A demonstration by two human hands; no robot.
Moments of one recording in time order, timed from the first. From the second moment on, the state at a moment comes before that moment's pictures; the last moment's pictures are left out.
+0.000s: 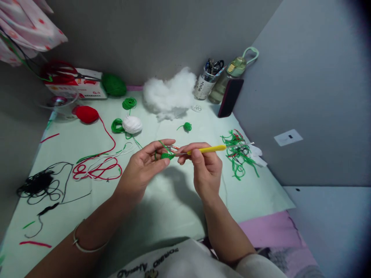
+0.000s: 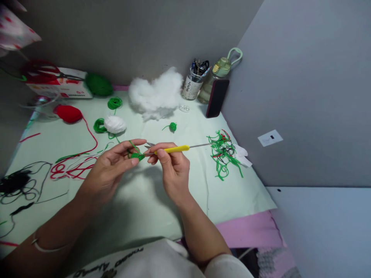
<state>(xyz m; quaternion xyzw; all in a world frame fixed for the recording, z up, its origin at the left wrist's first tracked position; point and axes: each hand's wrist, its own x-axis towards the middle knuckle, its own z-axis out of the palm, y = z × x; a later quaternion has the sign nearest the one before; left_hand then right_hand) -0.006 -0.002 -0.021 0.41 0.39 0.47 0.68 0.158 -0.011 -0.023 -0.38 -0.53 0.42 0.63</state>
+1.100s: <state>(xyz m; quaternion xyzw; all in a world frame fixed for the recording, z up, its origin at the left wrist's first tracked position) -0.008 -0.003 -0.014 0.49 0.46 0.49 0.56 0.159 -0.011 -0.024 -0.40 -0.52 0.42 0.63</state>
